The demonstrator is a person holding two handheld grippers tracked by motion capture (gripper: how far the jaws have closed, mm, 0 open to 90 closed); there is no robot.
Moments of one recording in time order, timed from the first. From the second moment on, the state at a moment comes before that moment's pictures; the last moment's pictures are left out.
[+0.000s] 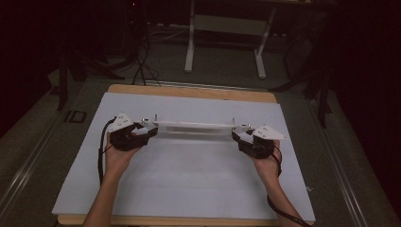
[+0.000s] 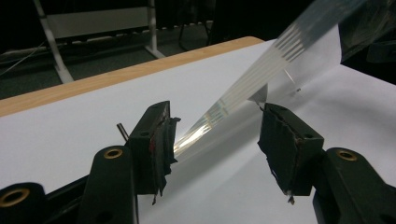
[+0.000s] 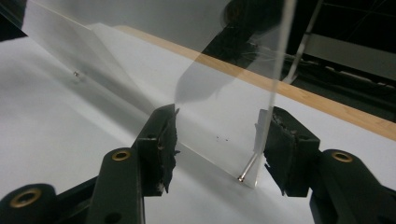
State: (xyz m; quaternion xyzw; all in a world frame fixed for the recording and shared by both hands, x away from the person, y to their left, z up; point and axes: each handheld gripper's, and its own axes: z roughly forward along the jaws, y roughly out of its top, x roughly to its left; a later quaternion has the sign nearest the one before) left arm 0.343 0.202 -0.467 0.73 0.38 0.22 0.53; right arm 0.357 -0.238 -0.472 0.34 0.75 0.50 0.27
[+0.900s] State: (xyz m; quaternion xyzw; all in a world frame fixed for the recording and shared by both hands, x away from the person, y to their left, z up) left arm 0.363 0.196 -0.476 0.72 0.36 0.23 0.55; right arm 0.369 -0.239 -0.468 0.35 0.74 0.51 0.27
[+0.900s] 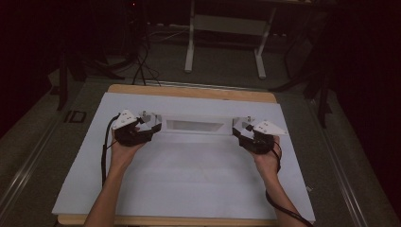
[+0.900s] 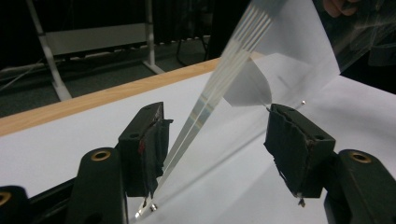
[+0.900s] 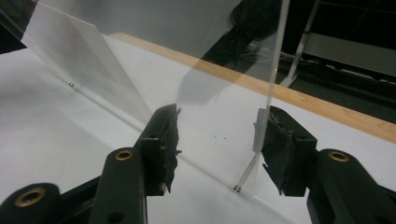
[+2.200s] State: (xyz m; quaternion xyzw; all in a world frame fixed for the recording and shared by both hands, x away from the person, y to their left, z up) left arm 0.386 0.185 -0.483 0.71 0.38 0.26 0.53; right arm 0.402 -0.232 -0.480 0.36 0.75 0.49 0.26
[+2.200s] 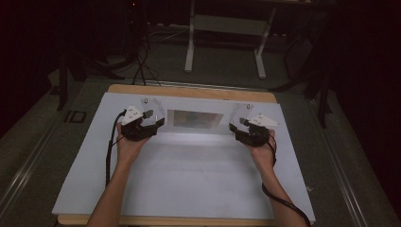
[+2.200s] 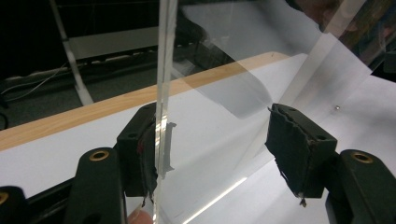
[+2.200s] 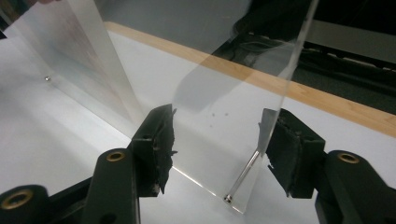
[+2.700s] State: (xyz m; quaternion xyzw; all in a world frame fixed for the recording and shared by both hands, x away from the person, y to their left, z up) left arm 0.398 0.175 -0.490 0.72 0.39 0.27 0.50; right arm 0.414 -0.226 -0.487 0.38 0.76 0.47 0.25
